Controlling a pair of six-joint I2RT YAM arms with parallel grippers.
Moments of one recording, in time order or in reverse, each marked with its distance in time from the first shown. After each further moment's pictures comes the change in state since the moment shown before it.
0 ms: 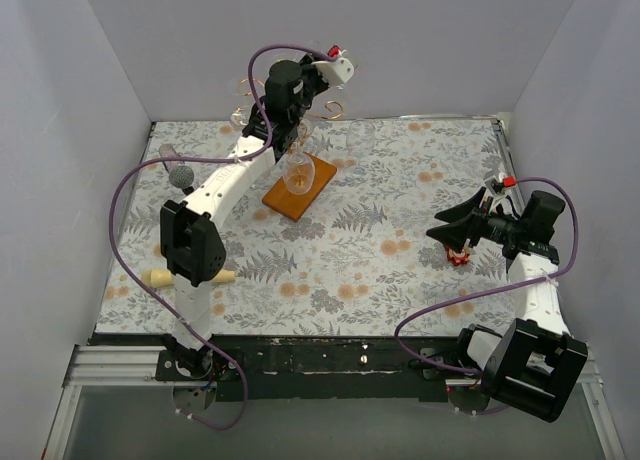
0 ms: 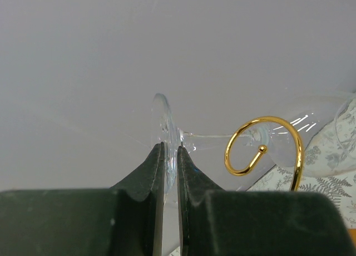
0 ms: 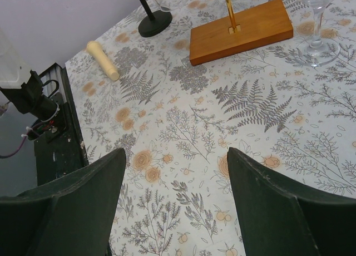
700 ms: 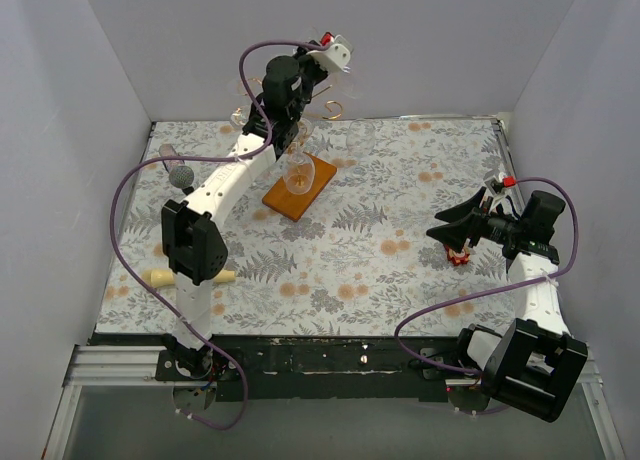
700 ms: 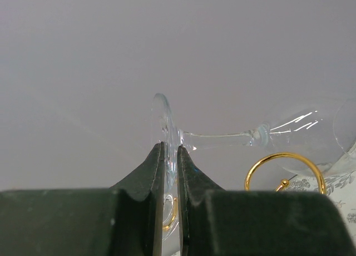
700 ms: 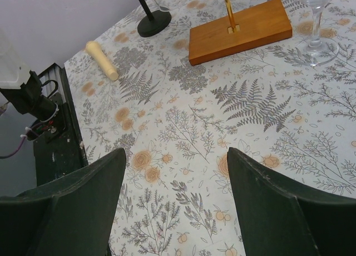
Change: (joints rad) left arm -0.008 0.013 0.047 0.066 -0.030 -0.099; right arm 0.000 0.000 0.000 0.000 0.003 0.000
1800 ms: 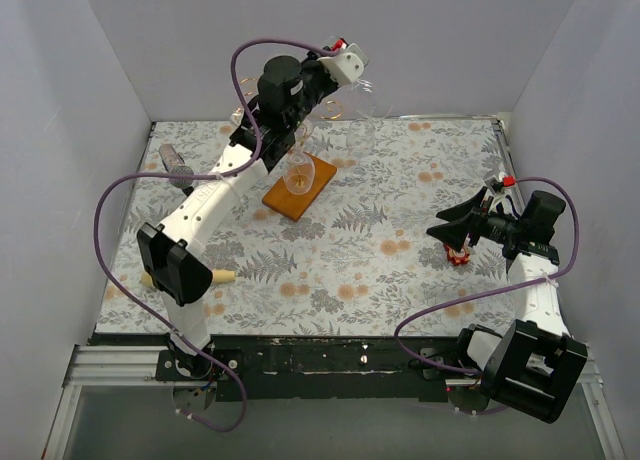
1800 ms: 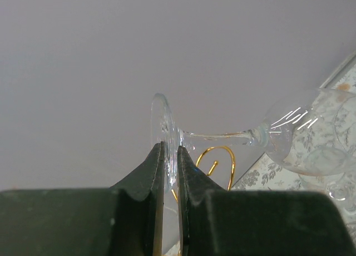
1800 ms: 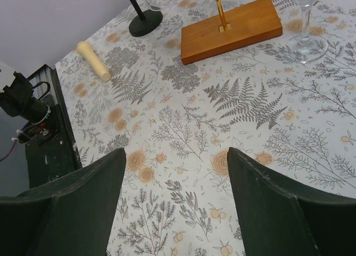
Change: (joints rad) left arm -0.094 -0.200 -0.053 -0.242 0.110 -0.005; right arm 0.000 -0.006 0.000 0.001 0.034 0.002
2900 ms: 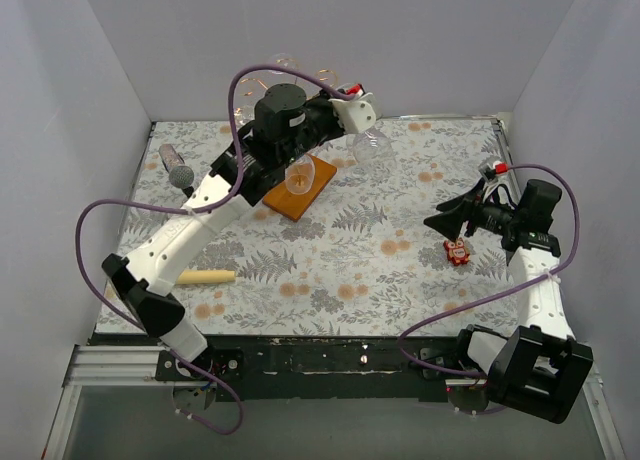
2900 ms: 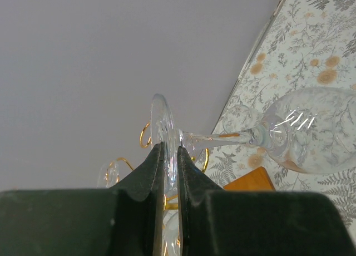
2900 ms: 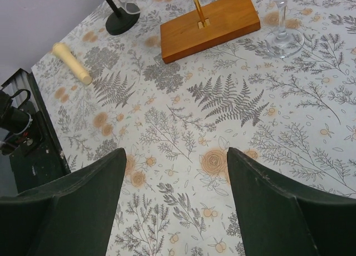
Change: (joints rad) left arm -0.156 -0.263 -0.173 -0.257 0.014 0.041; right arm 0.079 0.002 0.114 -0.125 0.182 0.002
